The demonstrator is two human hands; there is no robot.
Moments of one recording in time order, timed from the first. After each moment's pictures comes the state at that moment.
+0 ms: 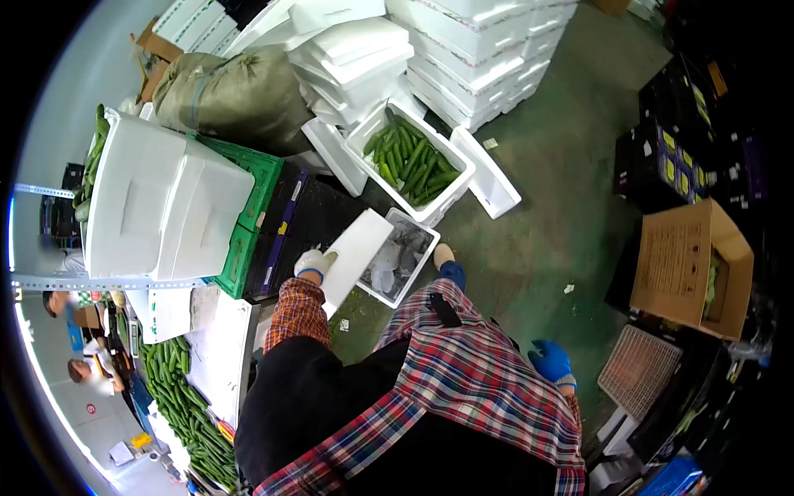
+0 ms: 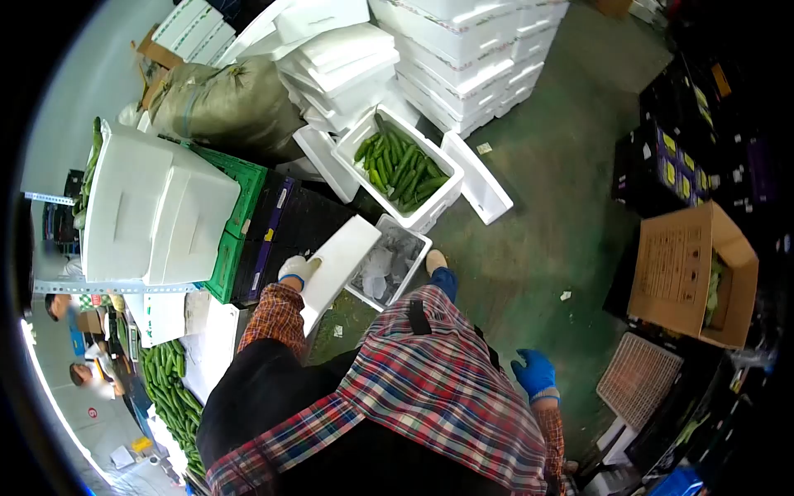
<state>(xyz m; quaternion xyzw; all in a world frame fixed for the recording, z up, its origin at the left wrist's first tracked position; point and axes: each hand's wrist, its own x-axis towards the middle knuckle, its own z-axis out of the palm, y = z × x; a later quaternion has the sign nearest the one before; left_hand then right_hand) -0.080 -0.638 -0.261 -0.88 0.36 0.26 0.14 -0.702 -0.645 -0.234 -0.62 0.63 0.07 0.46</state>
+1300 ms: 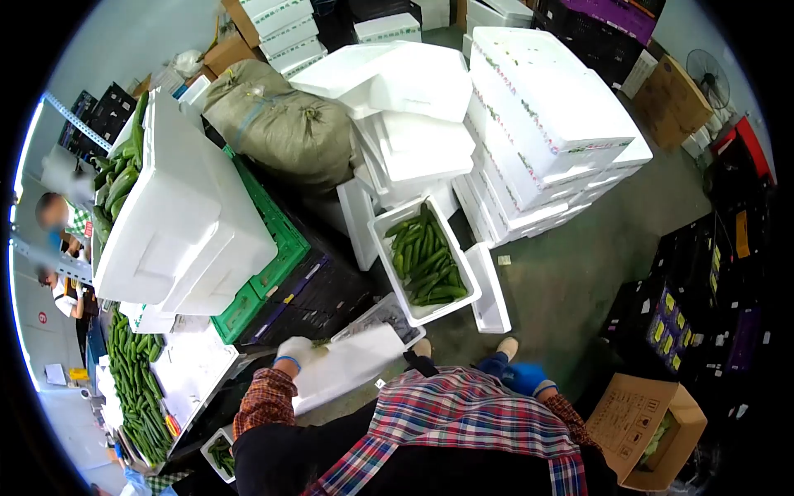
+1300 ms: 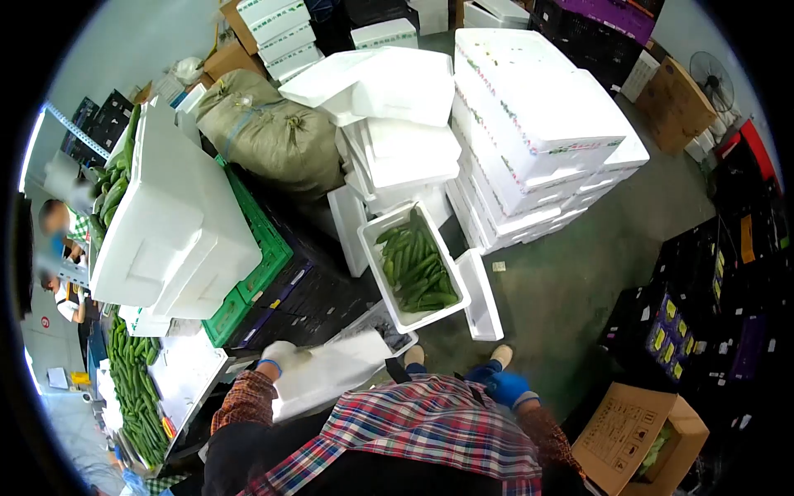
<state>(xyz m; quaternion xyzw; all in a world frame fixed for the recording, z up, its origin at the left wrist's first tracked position) -0.103 -0.643 -0.177 -0.88 0.29 0.35 0.17 -0.564 -0.966 -0.238 -0.83 0.32 0.28 0.35</state>
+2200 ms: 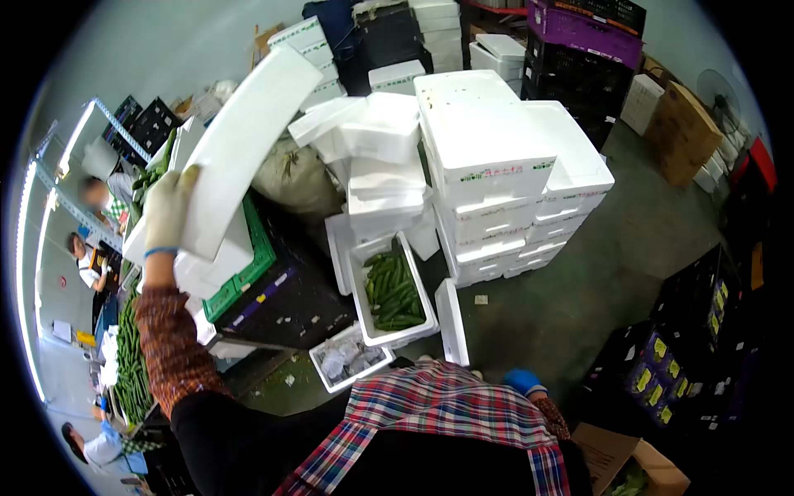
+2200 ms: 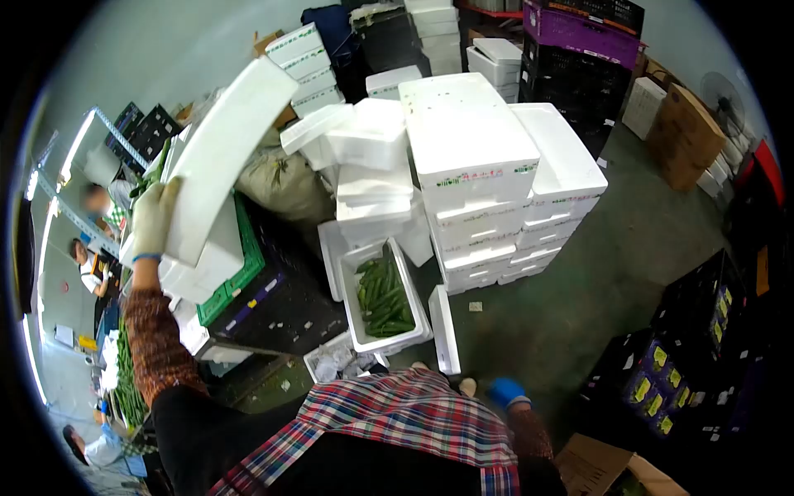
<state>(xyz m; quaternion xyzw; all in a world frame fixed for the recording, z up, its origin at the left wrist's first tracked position) -0.178 -0.861 0.226 -0.91 0.25 -0.30 -0.10 -0.700 -1.147 -0.311 -0.87 0.26 0.25 0.35</state>
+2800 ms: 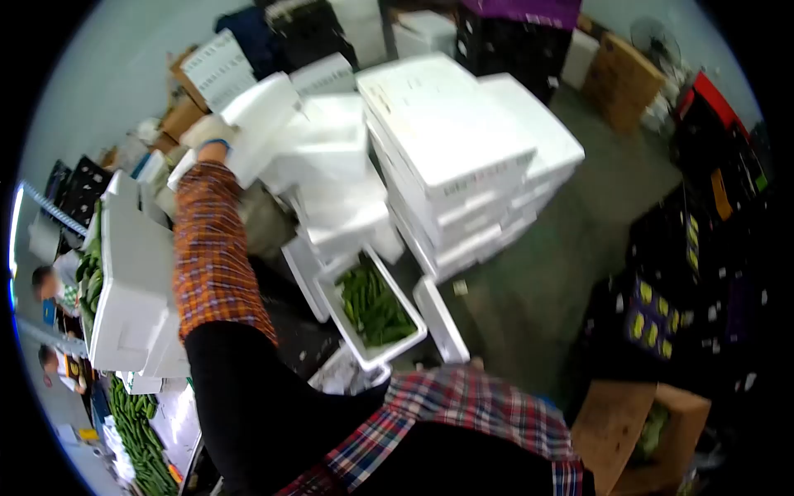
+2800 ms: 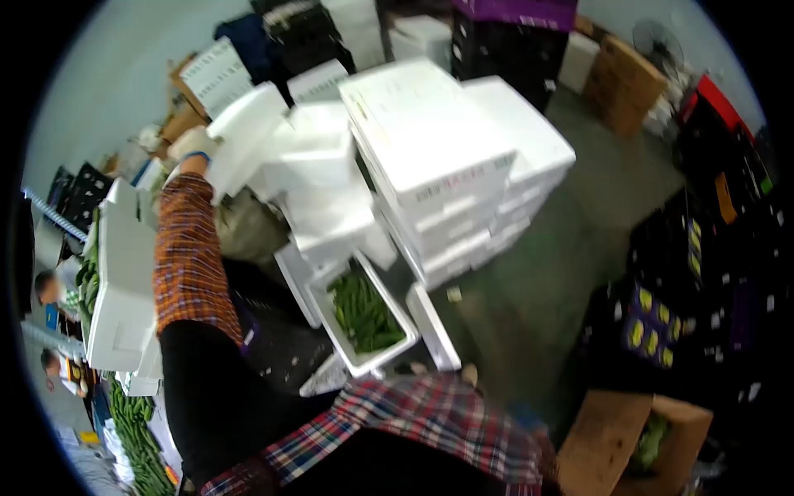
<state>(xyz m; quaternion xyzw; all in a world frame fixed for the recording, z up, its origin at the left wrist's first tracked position) 0.064 -1.125 0.156 -0.95 0.22 -0.19 0.10 -0.773 -1.039 -0.339 -0.74 0.51 0.19 0.40</state>
